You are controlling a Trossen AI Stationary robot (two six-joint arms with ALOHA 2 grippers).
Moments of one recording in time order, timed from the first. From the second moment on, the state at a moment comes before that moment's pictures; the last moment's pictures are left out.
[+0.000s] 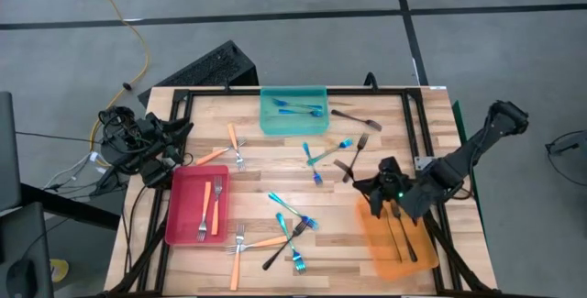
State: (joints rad) left arm -0.88 0.01 0.45 -0.51 -1.57 -0.28; right arm 0.67 1.03 0.82 -0.53 0.78 1.28
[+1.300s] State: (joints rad) left arm -0.88 0.01 0.45 -0.51 -1.57 -0.28; right arm 0.99 1.15 0.82 -1.02 0.29 2.10
